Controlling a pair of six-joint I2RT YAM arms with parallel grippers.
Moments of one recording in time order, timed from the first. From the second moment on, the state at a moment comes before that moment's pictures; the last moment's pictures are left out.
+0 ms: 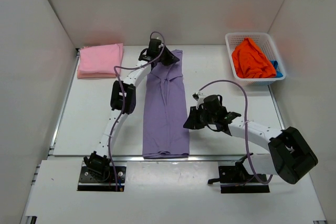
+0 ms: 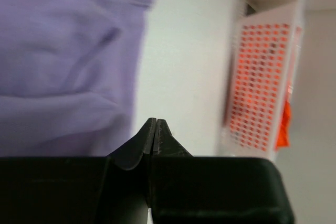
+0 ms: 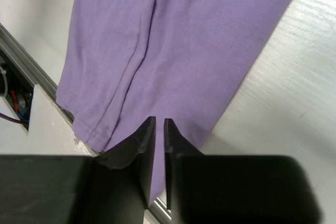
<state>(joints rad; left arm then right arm) -0.38 2.85 2.60 -0.28 0.36 -0.98 0.59 1.28 0.55 0.01 -0.41 0.46</state>
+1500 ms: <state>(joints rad) -0.62 0.95 0.35 -0.45 0.17 -0.88 0.74 1.07 0.27 -0.05 -0.46 0.98</state>
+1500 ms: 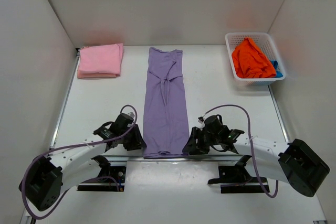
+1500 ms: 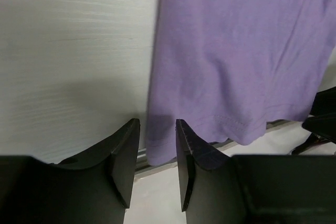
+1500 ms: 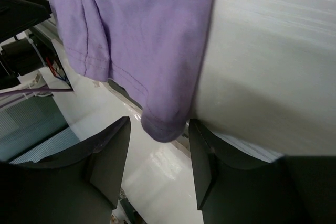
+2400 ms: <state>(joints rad) -0.59 0.99 0.49 -0.61 0.26 -0.78 0.71 1.09 0.42 -0.22 -0.59 0.94</state>
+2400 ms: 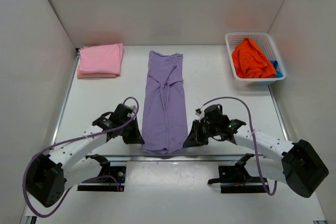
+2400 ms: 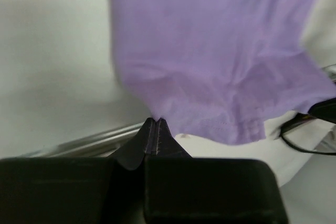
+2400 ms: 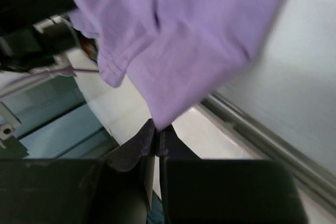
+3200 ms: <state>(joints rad) -0.21 1.80 1.25 -0.52 0.40 -0.59 0.32 1.81 1.23 -0.40 -0.77 0.56</state>
